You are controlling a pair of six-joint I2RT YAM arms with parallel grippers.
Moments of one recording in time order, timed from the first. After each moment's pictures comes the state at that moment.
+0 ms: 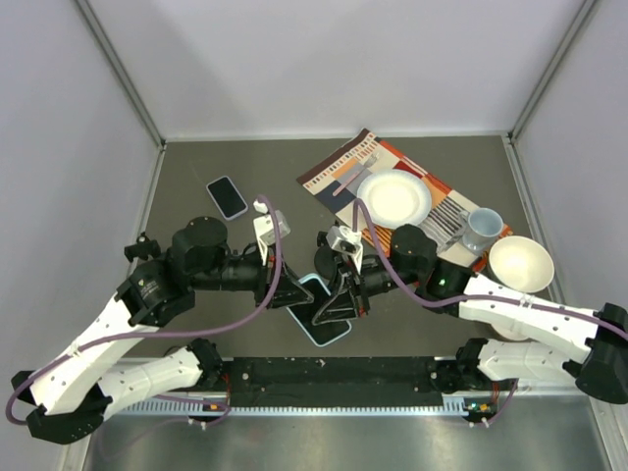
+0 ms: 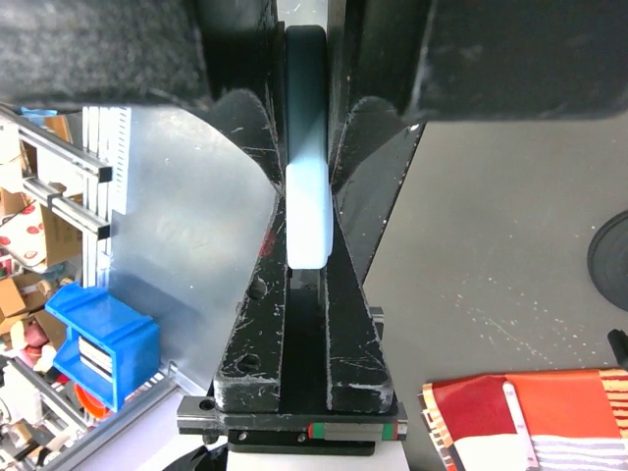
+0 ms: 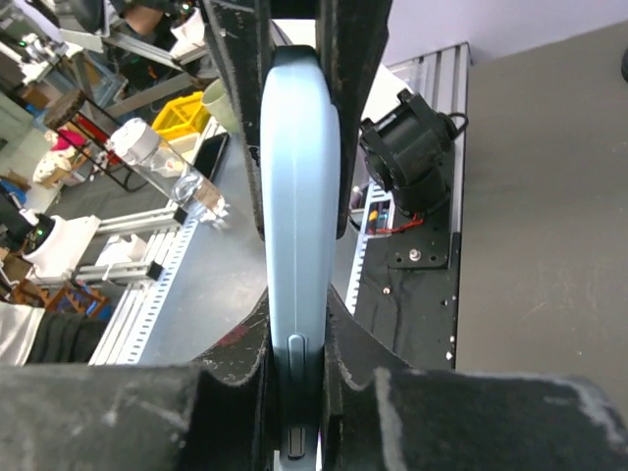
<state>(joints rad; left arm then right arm) -0.87 0.82 1.16 -0.67 0.55 -0.35 1.03 1.08 0.83 0.16 -0.83 0.40</state>
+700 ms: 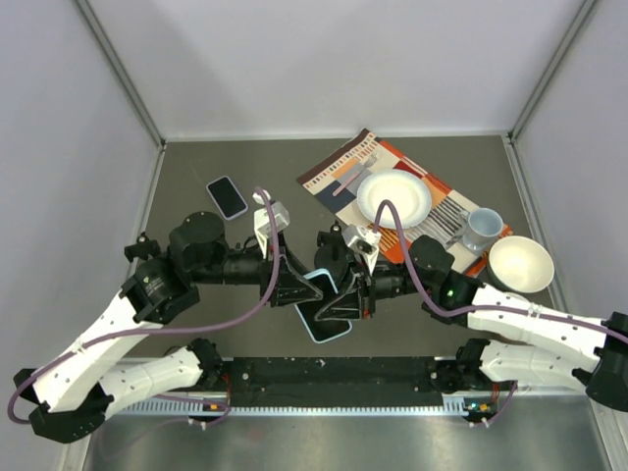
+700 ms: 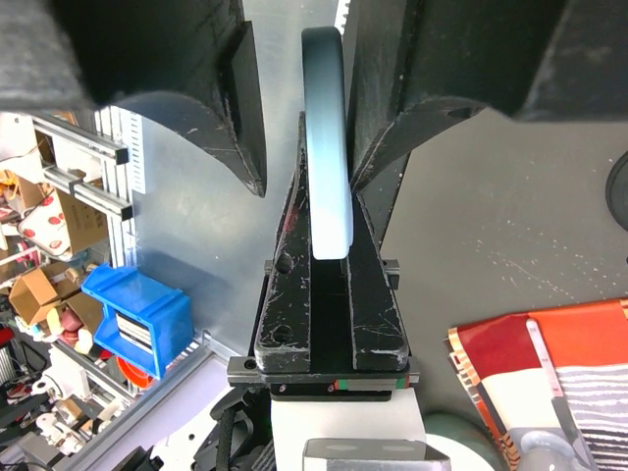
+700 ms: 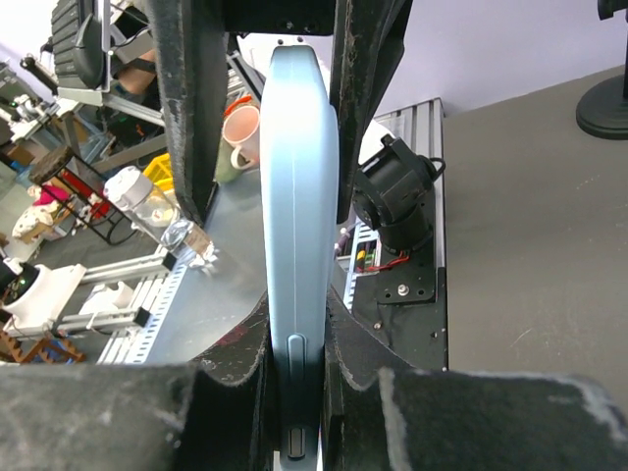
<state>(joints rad) -0.87 0.84 1.16 -0.53 0.63 -0.39 1.03 1.00 0.71 0.37 -0.73 0.50</state>
